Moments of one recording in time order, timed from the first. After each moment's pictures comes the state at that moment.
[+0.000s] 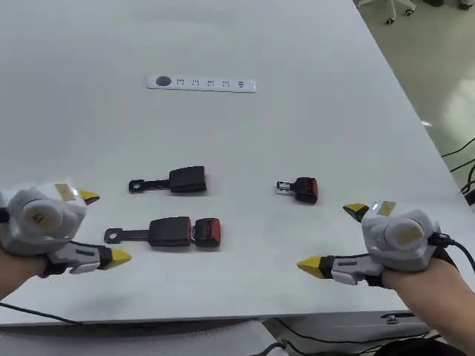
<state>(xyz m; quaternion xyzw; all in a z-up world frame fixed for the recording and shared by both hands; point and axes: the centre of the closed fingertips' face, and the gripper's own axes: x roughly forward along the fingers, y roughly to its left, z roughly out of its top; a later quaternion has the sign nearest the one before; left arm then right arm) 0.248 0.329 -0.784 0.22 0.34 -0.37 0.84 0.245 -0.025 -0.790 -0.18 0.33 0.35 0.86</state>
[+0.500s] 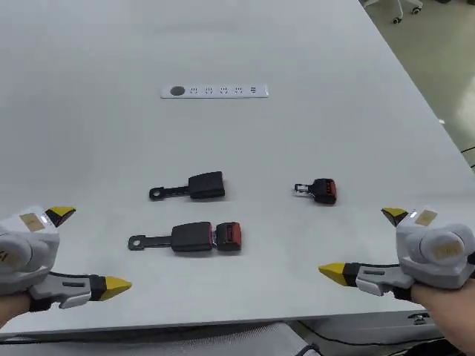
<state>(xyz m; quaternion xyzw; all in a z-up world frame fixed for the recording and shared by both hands) 0.229 0.364 -0.769 0.20 0.31 -0.34 0.87 0.230 -0.022 -0.782 -0.17 0.32 0.29 0.89</state>
